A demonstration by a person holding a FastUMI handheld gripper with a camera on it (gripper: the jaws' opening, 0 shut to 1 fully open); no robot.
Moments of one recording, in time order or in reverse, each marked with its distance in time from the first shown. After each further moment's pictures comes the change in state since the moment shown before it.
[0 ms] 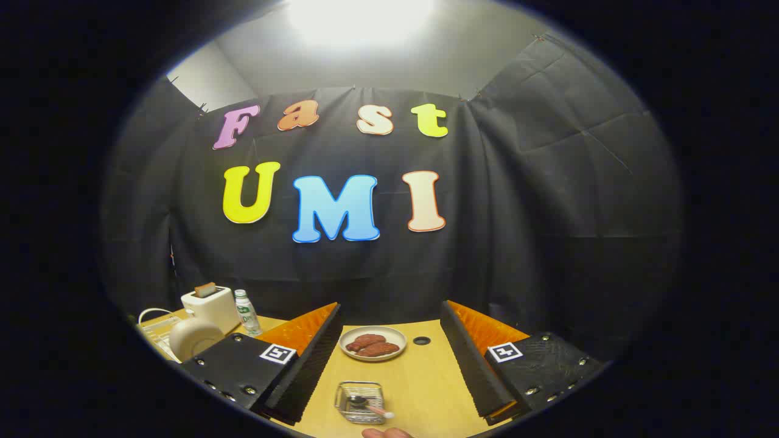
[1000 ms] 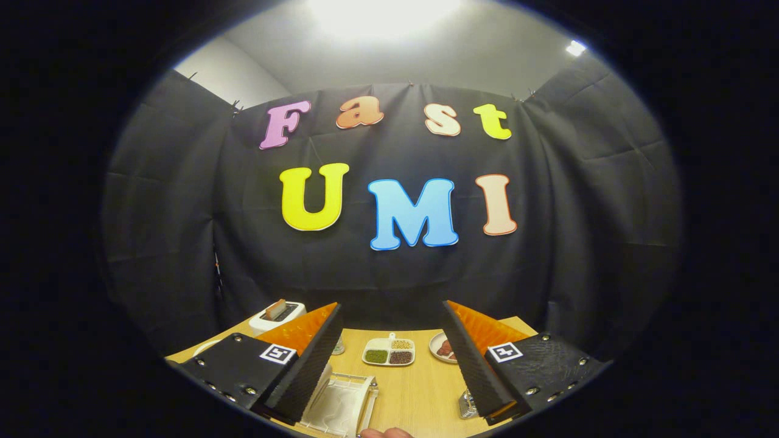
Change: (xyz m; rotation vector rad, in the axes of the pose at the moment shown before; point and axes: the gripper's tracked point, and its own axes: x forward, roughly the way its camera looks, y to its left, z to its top) arm -0.005 0.210 0.037 -0.002 0.057 0.172
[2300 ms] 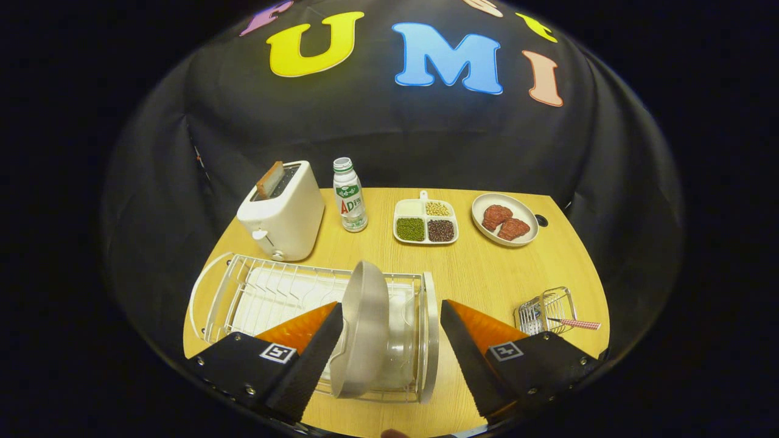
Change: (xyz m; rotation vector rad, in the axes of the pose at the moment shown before) arm 0.057 0.093 -0.180 -0.008 0.801 -0.050
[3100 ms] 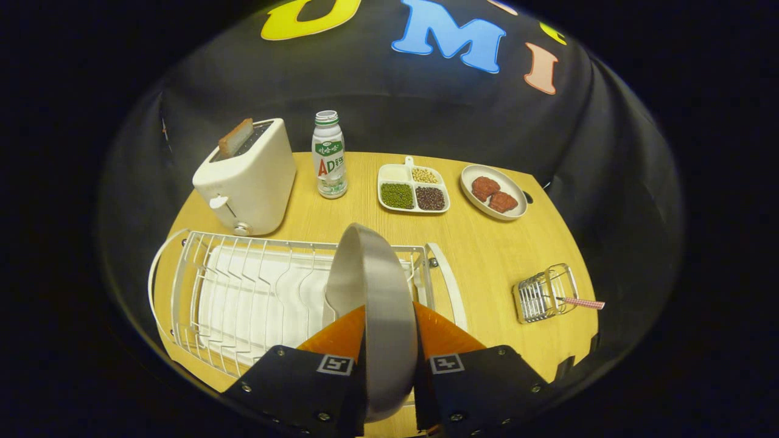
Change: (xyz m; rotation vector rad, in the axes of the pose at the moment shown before) arm 0.038 0.021 -0.030 -0.056 0.124 -0.188
